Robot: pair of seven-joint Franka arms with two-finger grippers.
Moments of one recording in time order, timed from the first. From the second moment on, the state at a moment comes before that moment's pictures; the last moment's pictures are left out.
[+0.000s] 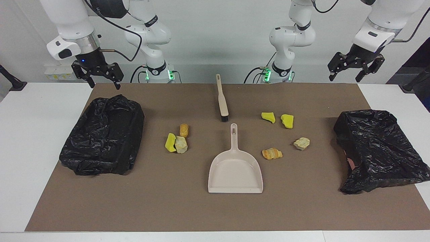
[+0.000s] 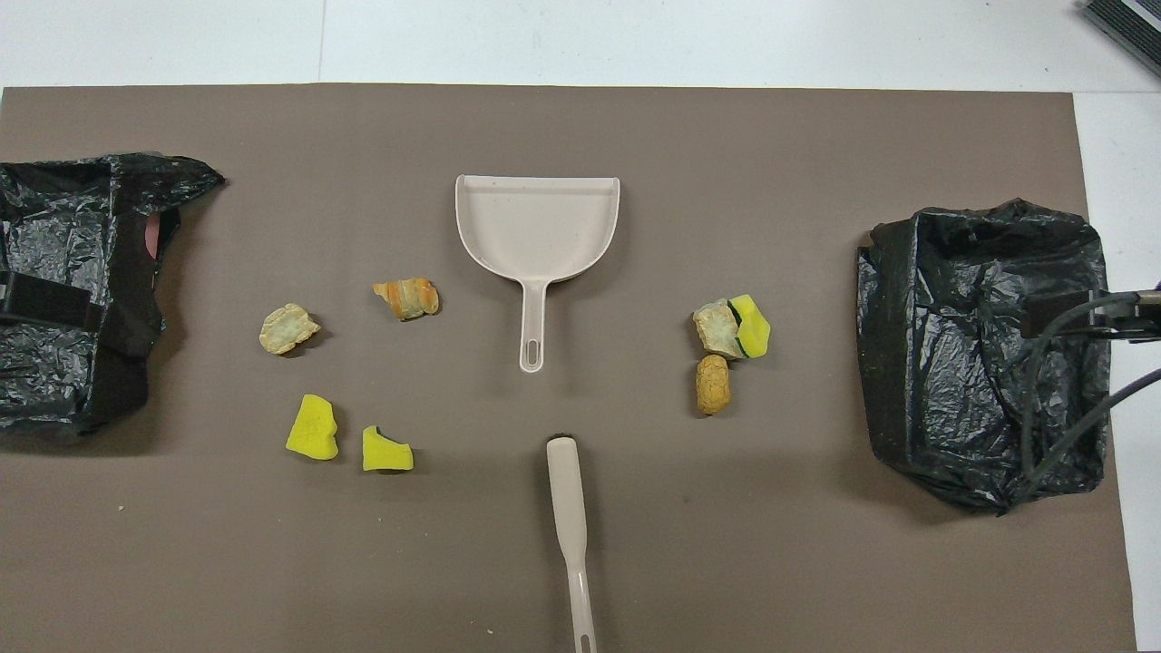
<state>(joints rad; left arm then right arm) -0.07 -0.04 0.01 -1.49 0.00 1.46 0.06 0.01 -0.11 -0.05 -1.72 -0.04 1.64 0.03</state>
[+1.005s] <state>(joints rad) -0.09 -0.02 -0.26 -1.71 -0.02 1.78 -0.14 0.01 -0.11 -0.04 -1.72 -0.04 1.64 0.03</state>
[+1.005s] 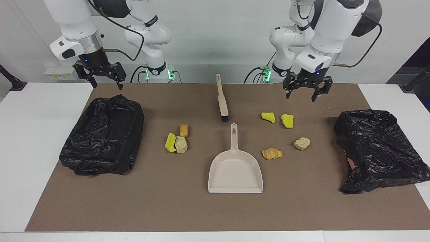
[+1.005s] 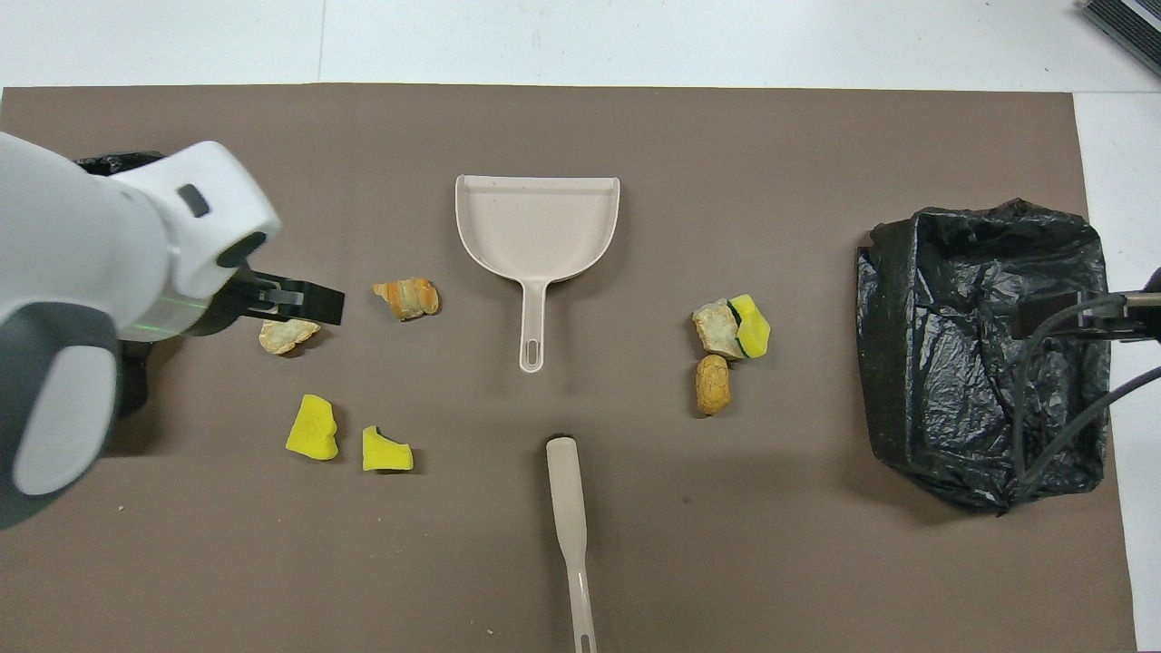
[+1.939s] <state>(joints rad) -0.10 -0.07 -0.81 -2.21 -0.05 2.09 -0.74 0.01 -0.11 -0.04 -1.72 -0.04 1.64 0.03</state>
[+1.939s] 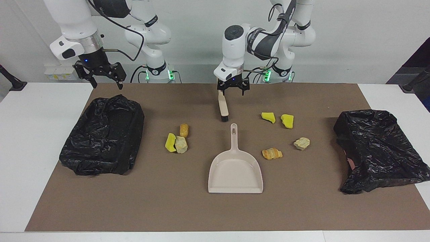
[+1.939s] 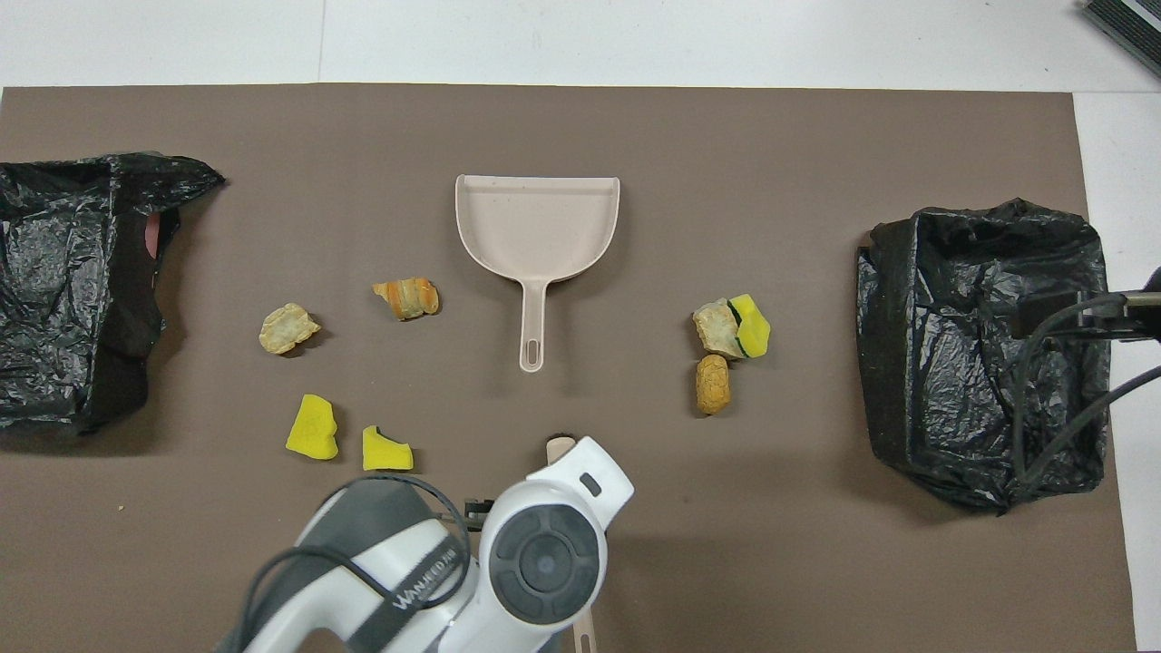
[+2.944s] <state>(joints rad) -0.10 -0.08 -0.98 -2.36 -0.24 2.23 -0.81 0.01 -0.11 -0.04 -1.72 -0.04 1.64 0.03</state>
